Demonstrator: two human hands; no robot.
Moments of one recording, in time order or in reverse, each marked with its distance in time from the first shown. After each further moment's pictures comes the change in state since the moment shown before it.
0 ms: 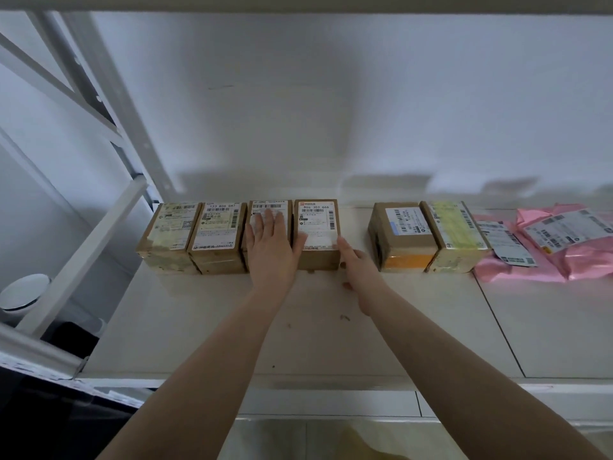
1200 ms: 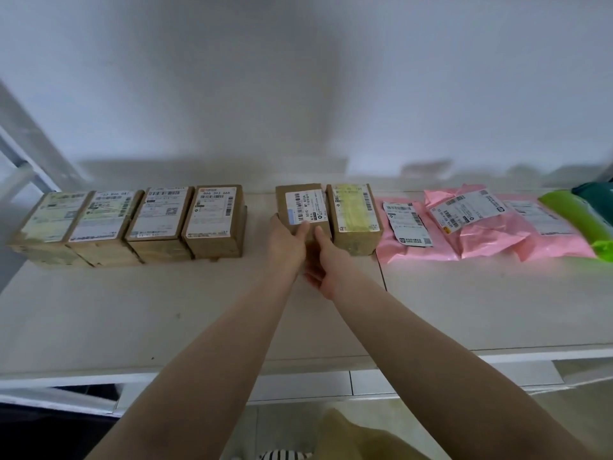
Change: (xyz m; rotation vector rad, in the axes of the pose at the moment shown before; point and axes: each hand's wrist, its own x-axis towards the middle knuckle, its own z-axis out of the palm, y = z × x) left_hand -0.029 0.199 0.070 -1.002 -0.146 -0.396; right_hand 0.021 0.011 -0.132 0.438 0.049 0.291
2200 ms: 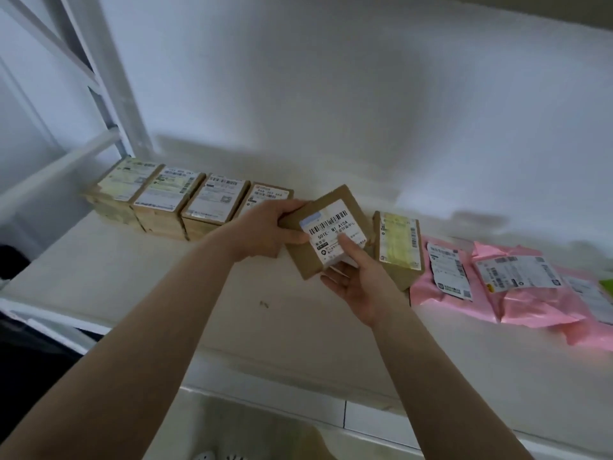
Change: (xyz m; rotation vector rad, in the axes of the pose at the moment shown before) left_hand 0.004 0.054 -0.135 0.208 -0.488 0.182; right_hand -0.030 -0.017 -0.001 -0.118 -0.414 -0.098
